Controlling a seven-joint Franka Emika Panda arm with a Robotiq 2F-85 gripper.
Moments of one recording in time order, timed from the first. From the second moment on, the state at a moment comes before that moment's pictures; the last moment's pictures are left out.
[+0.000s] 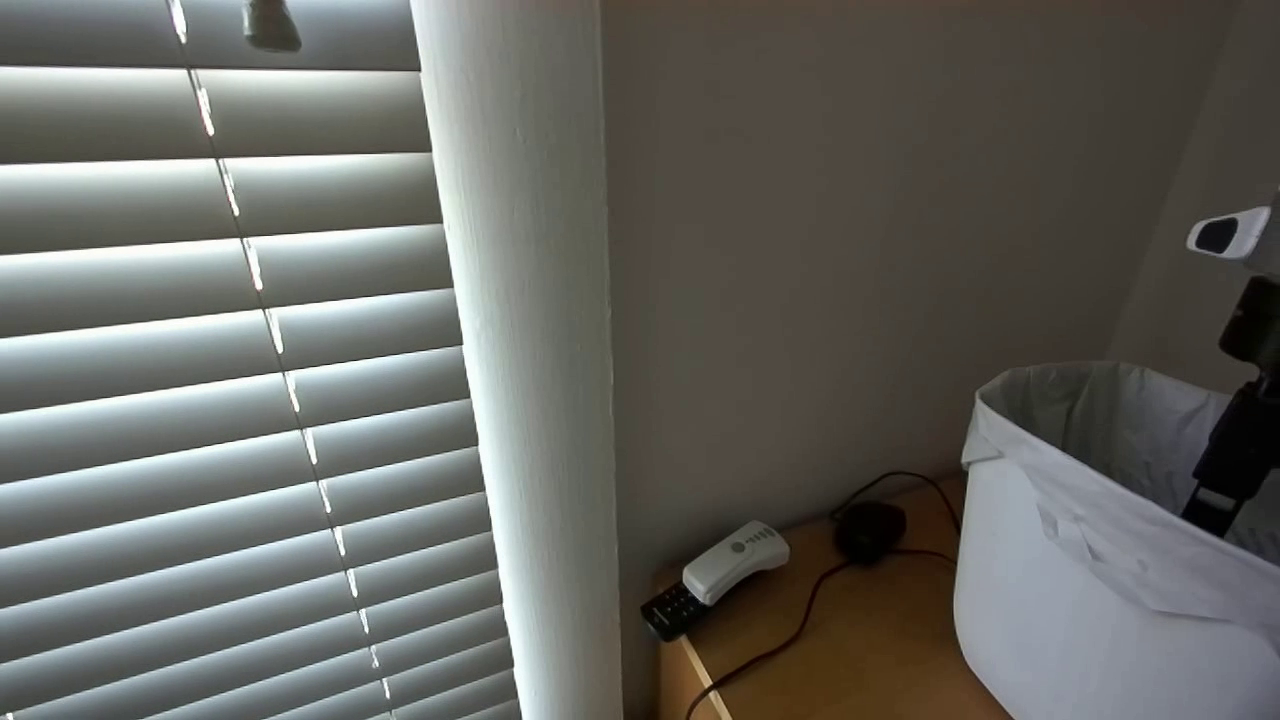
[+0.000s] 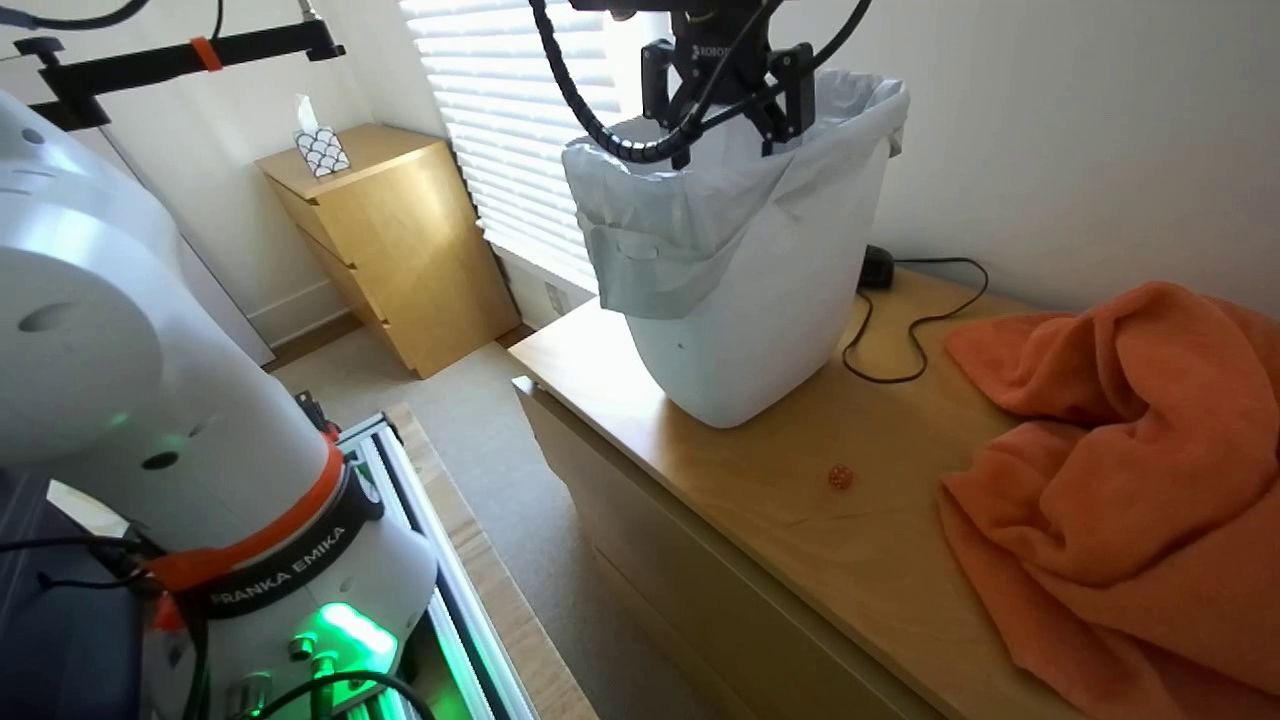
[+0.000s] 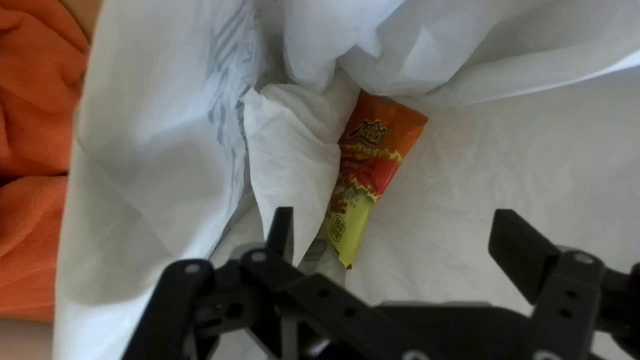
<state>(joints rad) 0.03 -0.31 -0.14 -2.46 0.02 2.17 -0.42</state>
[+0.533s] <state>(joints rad) 0.03 -0.28 -0.13 -2.48 0.01 2.20 -0.42</state>
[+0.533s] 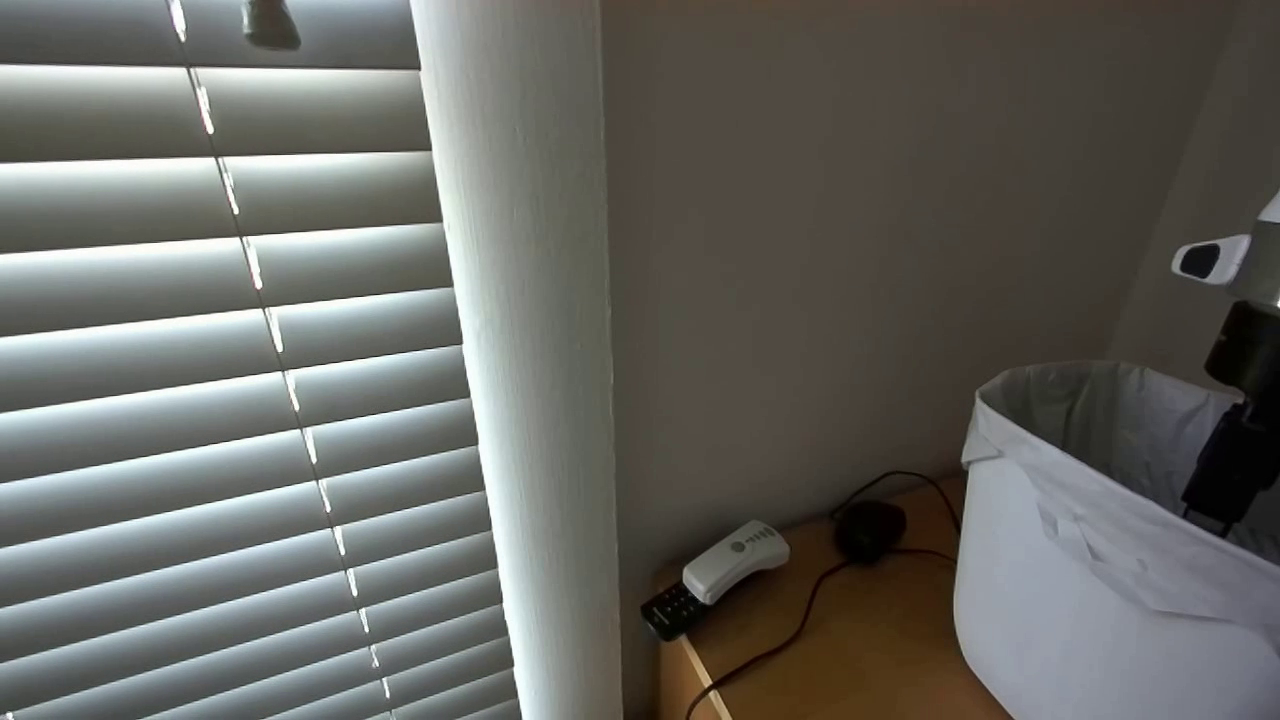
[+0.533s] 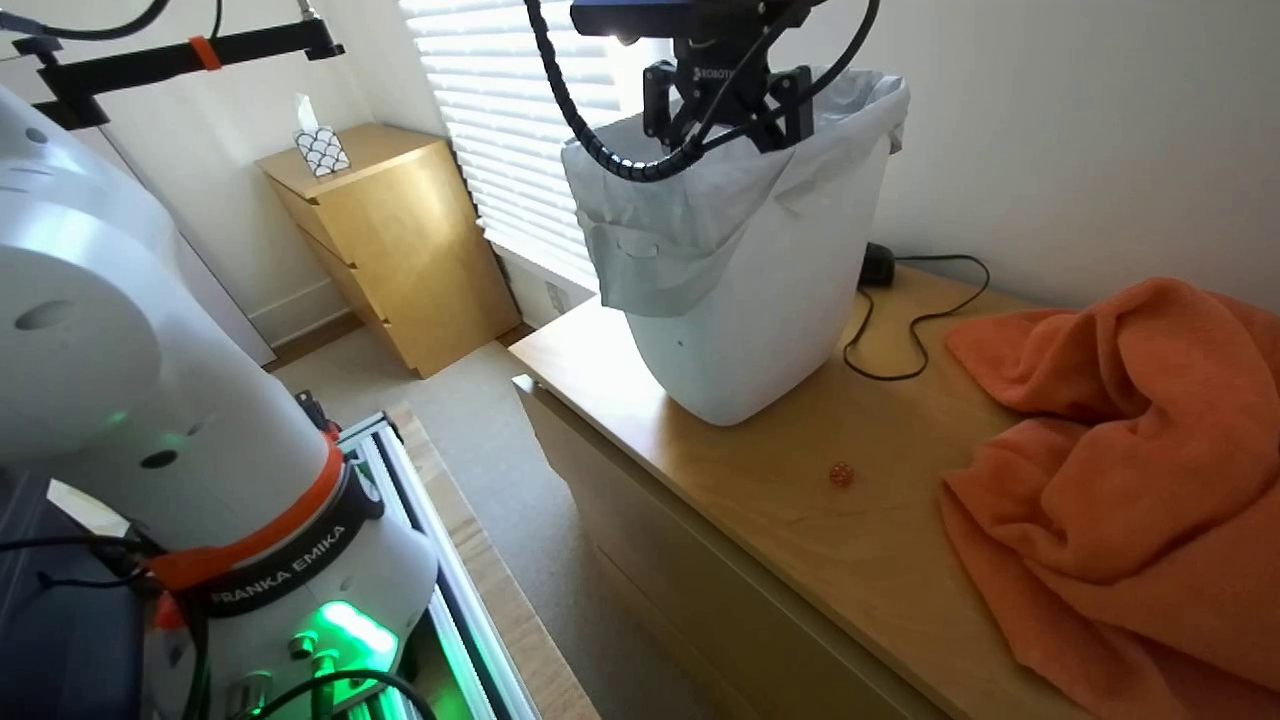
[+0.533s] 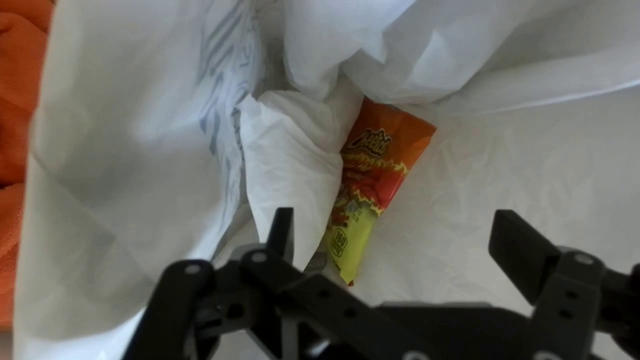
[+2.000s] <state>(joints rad) 0.03 -0.13 -0.09 -2.44 0.02 2.33 -0.42</state>
